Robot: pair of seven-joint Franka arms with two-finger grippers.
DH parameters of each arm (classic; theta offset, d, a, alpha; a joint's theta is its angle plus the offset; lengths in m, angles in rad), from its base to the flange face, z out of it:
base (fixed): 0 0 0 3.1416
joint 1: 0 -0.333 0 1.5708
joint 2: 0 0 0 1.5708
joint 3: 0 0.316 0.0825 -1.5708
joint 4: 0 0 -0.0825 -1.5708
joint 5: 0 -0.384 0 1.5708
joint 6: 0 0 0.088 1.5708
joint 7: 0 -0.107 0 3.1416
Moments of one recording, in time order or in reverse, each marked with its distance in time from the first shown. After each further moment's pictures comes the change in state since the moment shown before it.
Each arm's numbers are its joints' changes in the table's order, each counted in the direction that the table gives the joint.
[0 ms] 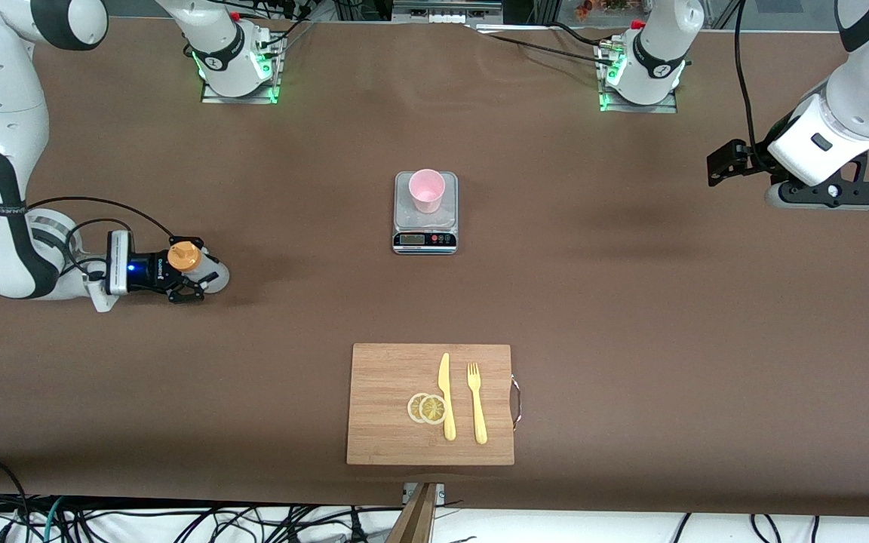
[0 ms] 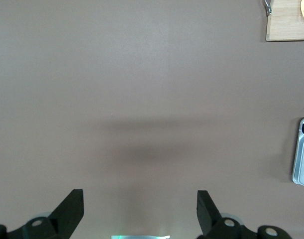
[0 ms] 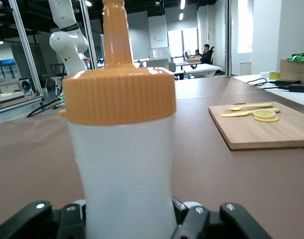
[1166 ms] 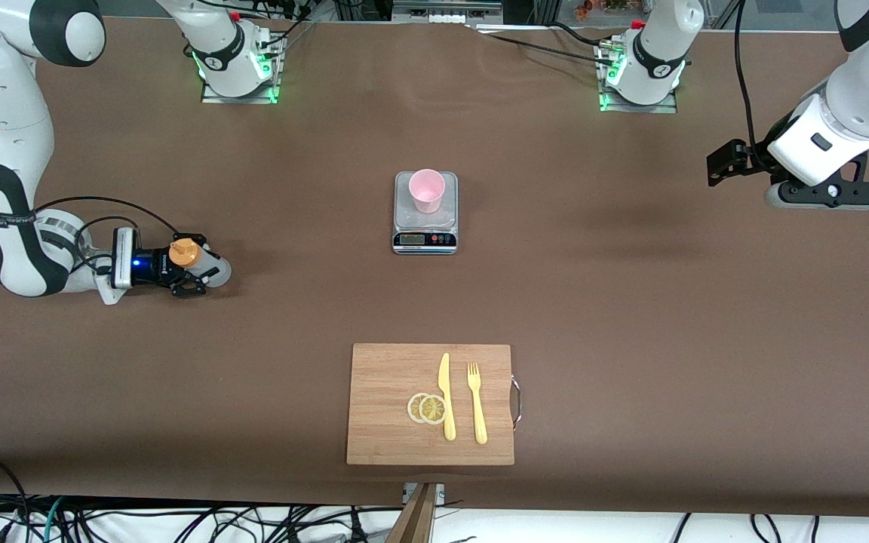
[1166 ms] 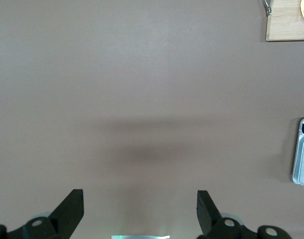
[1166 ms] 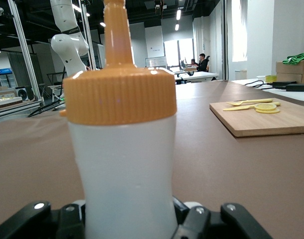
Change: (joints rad) left arm 0.000 0.000 0.000 0.000 0.000 0.000 0.000; right arm 0.028 0.060 0.001 0.004 -0.002 0.005 0.071
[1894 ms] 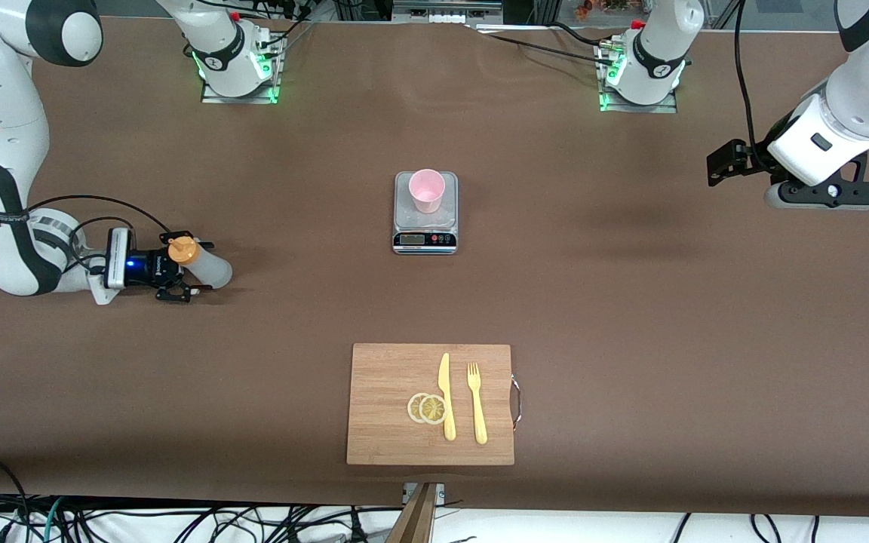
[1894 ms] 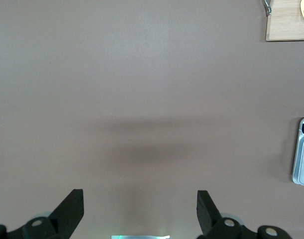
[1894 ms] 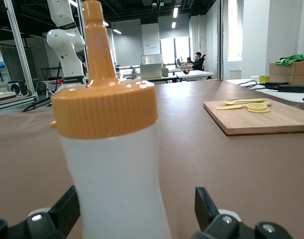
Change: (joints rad) left arm 0.000 0.000 0.000 0.000 0.000 0.000 0.000; right arm 0.021 0.000 -0.008 -0.012 -0.001 -0.007 0.009
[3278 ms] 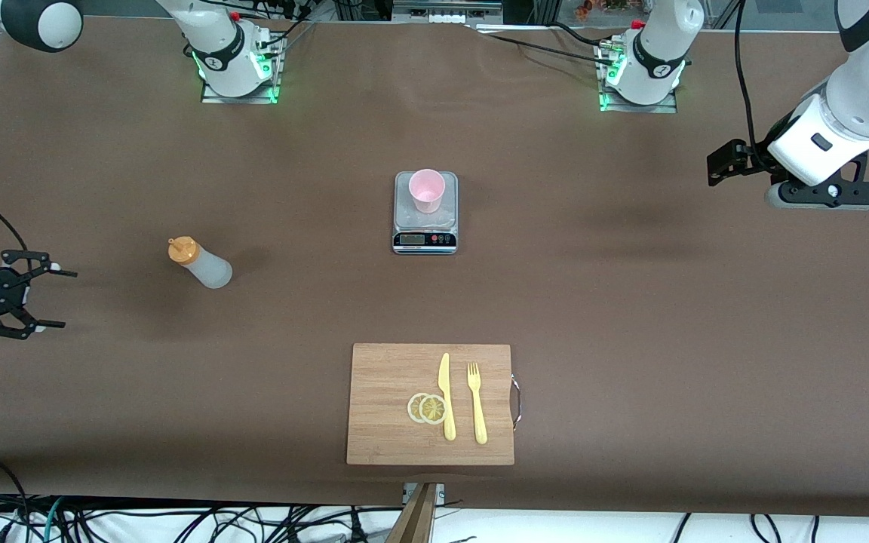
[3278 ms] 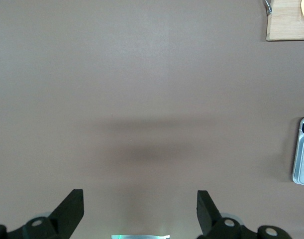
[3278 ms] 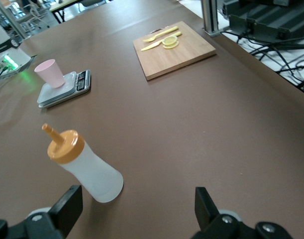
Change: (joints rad) left arm 0.000 0.000 0.000 0.000 0.000 0.002 0.000; right arm -0.001 -0.090 -0.183 -0.519 0.194 0.010 -0.763
